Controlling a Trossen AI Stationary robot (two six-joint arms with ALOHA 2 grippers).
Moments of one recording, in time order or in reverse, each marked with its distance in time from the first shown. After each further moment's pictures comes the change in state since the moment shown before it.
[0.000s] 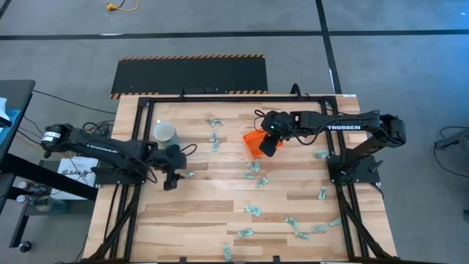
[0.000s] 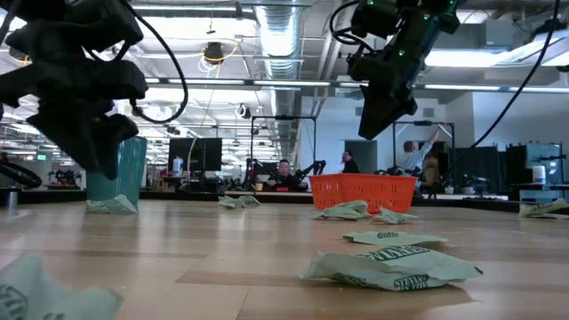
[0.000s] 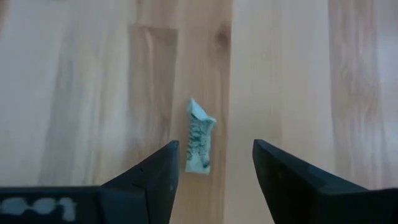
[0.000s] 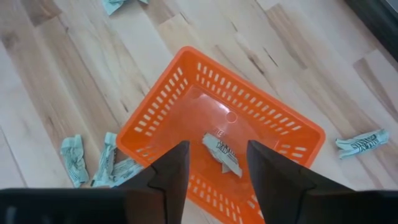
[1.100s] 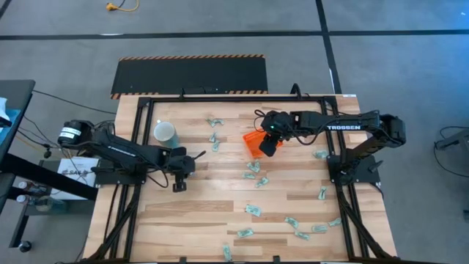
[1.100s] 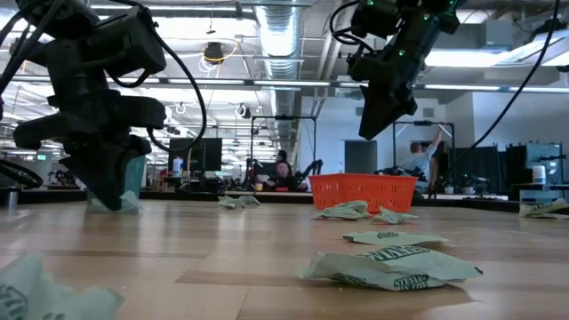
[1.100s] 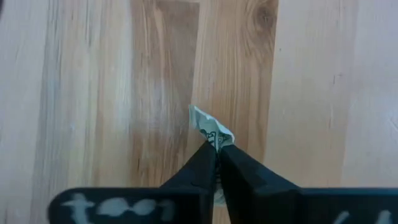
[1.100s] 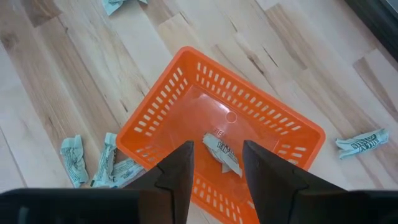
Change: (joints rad) left arm -0.027 0.307 0.056 0.106 -0.118 -0.021; right arm 0.000 0.000 0.000 0.000 0.000 0.001
